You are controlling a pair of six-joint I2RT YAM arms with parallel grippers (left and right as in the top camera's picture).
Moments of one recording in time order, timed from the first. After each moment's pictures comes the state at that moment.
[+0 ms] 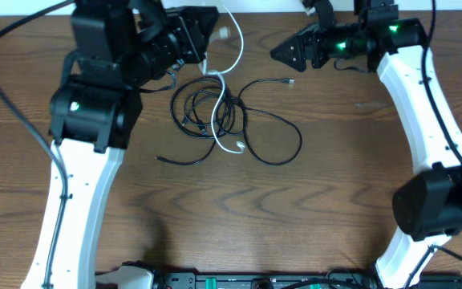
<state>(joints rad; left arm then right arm) -0.23 1.46 1.74 -0.60 0.51 -0.50 0.18 1.94 1.91 -0.80 -0.88 -0.17</state>
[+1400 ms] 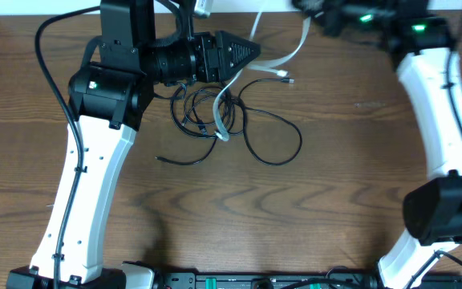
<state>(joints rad) -0.23 1.53 1.74 -0.72 0.88 -0.43 0.08 1.90 1.91 -0.40 -1.03 0.14</state>
